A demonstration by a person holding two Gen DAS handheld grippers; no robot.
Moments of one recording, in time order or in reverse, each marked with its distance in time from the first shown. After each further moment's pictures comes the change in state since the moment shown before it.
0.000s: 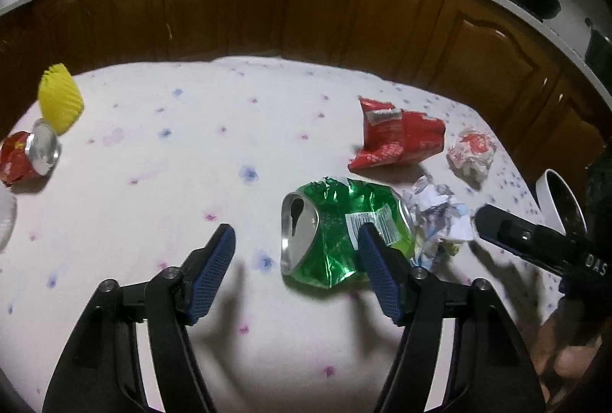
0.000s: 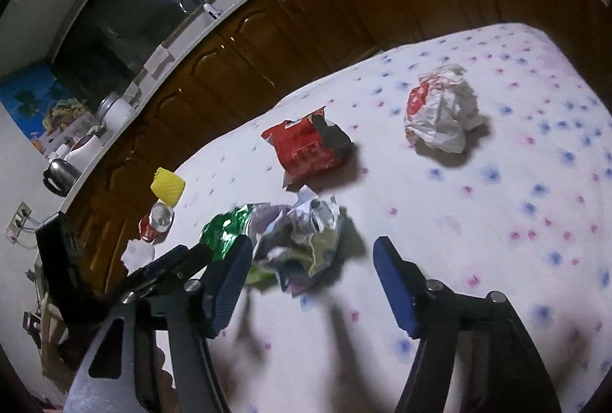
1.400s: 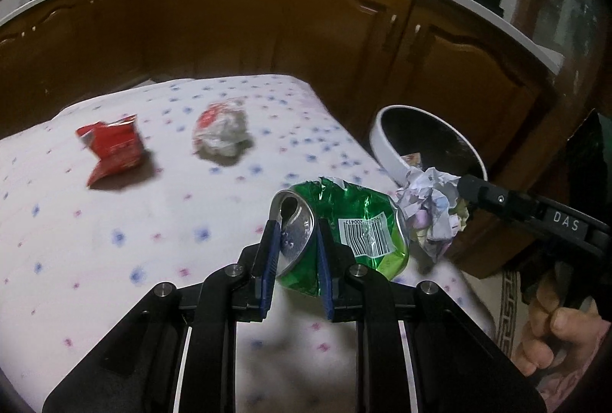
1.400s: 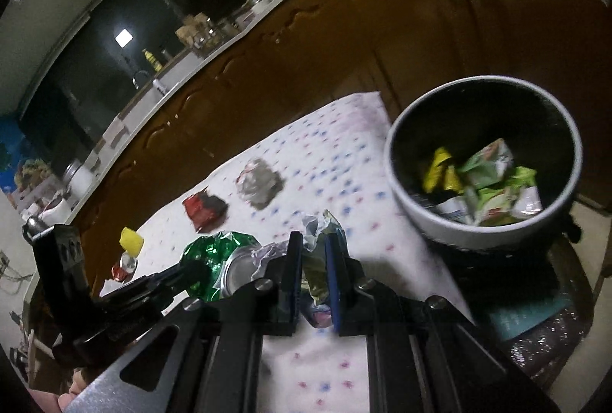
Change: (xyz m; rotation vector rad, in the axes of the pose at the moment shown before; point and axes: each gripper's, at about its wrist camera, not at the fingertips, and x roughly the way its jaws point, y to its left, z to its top) left arm -0.040 -0.205 -0.037 0.307 -0.003 -0.329; right arm -0.191 -0.111 -0.035 0.114 -0.270 -0.192
